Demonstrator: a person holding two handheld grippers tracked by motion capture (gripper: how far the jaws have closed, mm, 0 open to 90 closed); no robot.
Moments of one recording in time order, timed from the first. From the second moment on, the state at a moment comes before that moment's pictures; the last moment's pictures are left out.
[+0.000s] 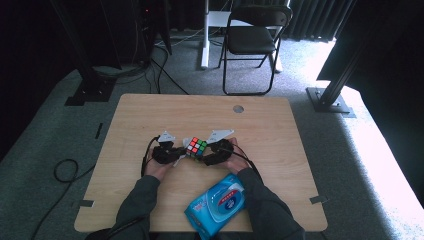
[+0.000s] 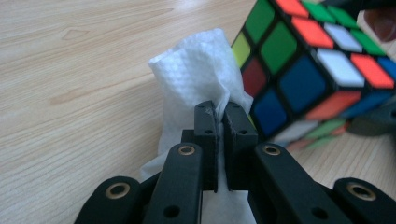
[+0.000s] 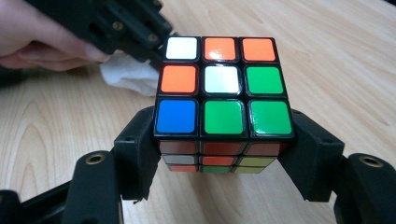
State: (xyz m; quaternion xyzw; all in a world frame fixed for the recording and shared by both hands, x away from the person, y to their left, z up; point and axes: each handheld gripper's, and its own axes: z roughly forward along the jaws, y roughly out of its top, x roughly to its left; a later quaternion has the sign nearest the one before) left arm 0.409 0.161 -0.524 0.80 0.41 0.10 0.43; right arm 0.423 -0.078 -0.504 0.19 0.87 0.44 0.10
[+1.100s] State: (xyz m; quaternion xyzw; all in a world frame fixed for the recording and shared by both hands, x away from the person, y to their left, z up) left arm 0.395 0.147 -0.526 0.81 0.36 0.07 0.46; right arm 0.431 -0.082 -0.484 0.22 0.85 0.47 0.11
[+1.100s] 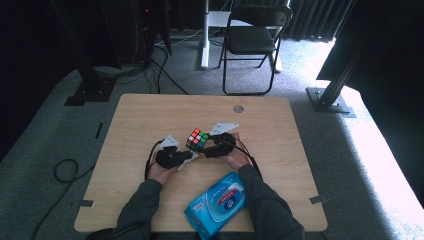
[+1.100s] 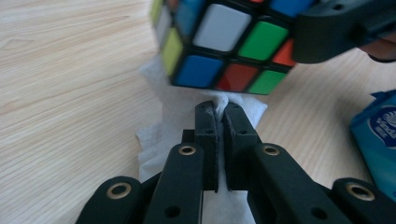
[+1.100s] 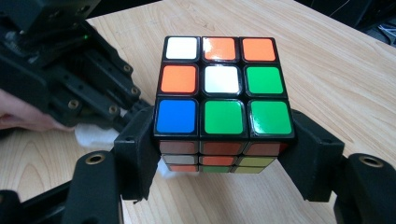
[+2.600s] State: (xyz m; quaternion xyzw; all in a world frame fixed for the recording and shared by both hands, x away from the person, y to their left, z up) left arm 0.403 0.172 -0.522 0.76 0.41 0.10 0.49; right arm 0.430 -0.082 -0.484 0.21 0.85 0.48 0.09
